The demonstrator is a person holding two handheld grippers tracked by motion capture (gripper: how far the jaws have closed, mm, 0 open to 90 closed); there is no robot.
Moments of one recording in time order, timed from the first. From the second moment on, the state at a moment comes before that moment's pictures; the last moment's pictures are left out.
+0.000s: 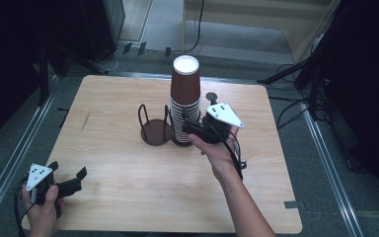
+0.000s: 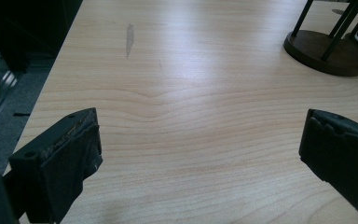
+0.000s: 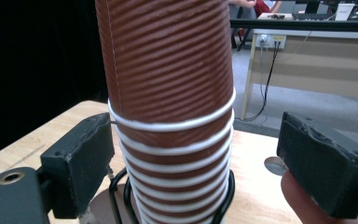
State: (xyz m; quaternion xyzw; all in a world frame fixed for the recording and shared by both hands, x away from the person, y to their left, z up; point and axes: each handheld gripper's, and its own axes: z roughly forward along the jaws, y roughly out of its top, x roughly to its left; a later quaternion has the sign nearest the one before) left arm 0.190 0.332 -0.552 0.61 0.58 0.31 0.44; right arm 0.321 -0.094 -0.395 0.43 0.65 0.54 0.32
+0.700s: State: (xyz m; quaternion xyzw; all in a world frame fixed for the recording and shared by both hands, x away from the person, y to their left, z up) left arm 0.190 0.333 -0.552 0.61 0.58 0.31 0.44; right arm 0.346 -0.064 -0.382 0.41 0.64 0.56 0.33
